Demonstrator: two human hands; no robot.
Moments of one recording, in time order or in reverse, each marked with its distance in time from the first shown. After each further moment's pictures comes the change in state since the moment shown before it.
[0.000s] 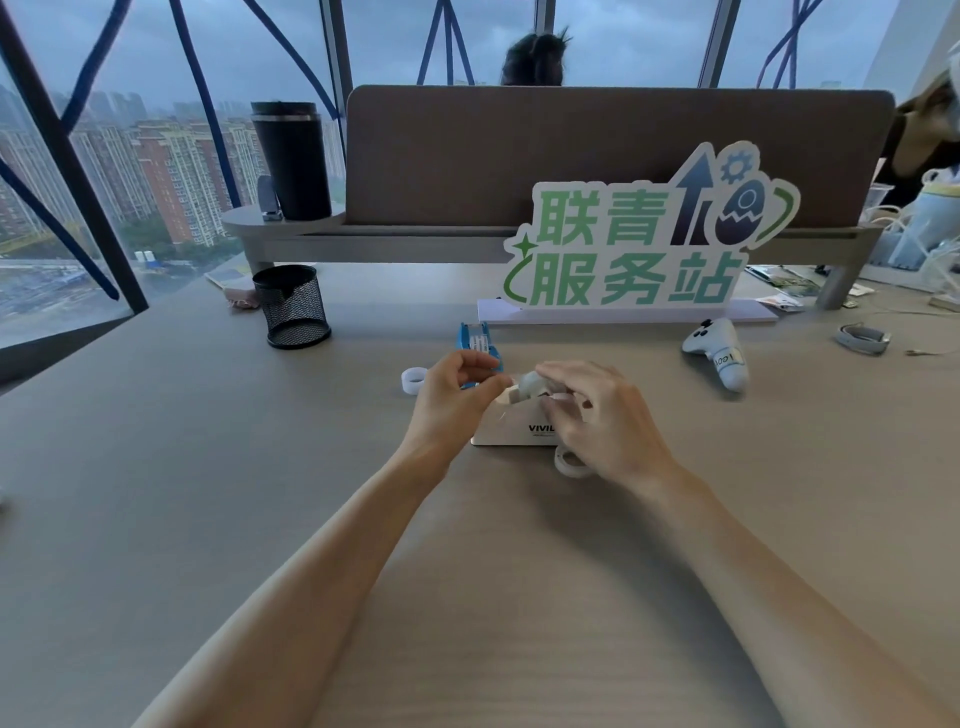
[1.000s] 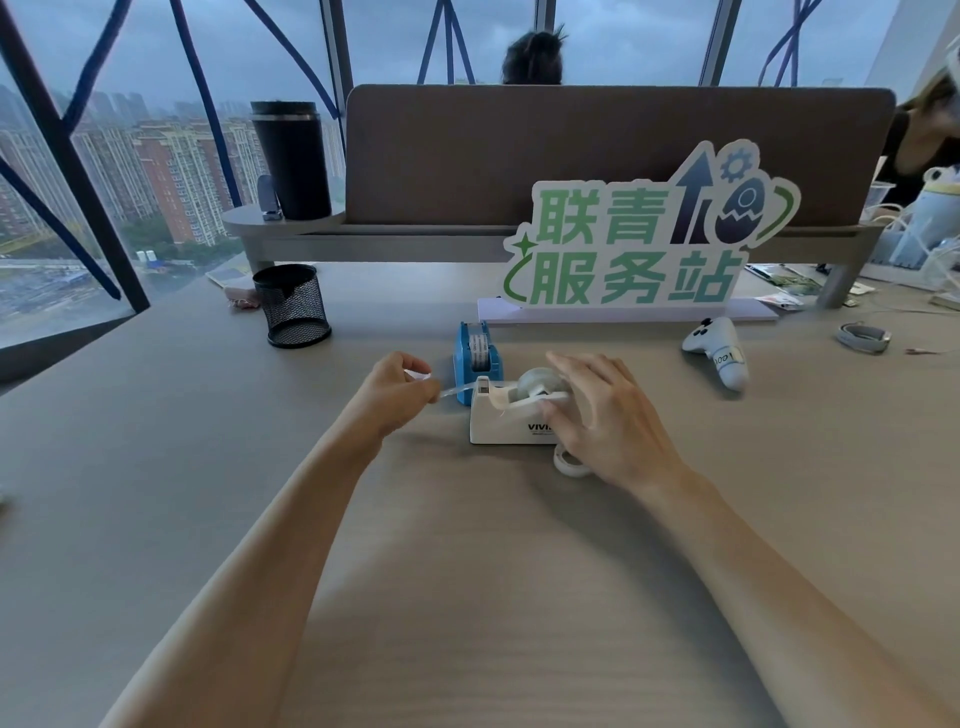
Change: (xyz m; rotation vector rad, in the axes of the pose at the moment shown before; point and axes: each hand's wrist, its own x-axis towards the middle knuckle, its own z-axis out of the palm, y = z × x) left_hand 0.023 0.000 -0.052 0.311 -0.007 -0.186; right_hand -0.004 0.004 -0.006 -0.187 -0.026 -0.078
